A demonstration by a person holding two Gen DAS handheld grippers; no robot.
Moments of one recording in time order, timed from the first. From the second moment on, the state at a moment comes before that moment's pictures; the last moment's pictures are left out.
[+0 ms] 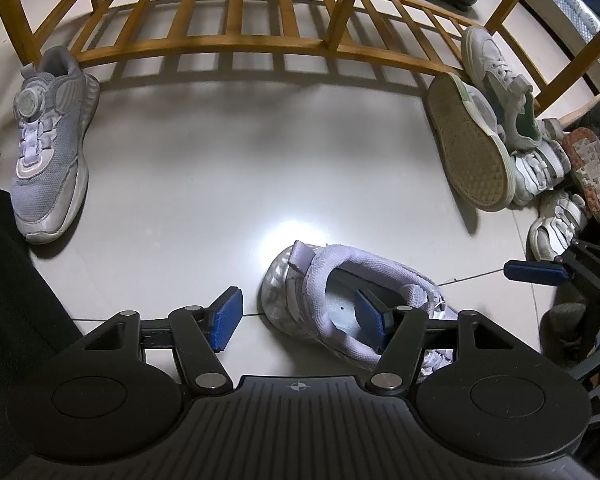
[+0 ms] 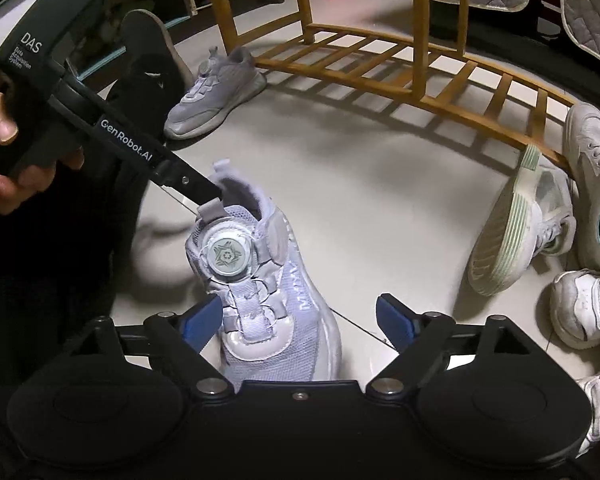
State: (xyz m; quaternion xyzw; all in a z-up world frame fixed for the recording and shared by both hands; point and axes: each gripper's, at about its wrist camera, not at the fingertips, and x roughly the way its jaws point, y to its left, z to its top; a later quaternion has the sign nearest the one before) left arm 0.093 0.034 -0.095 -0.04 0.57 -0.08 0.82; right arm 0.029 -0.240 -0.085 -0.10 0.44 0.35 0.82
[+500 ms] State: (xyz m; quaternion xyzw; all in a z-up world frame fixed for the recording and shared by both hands) left arm 0.093 0.033 -0.096 -0.04 0.57 -0.08 0.82; right arm 0.034 -0.246 -0.081 -0.08 0.45 0.35 0.82
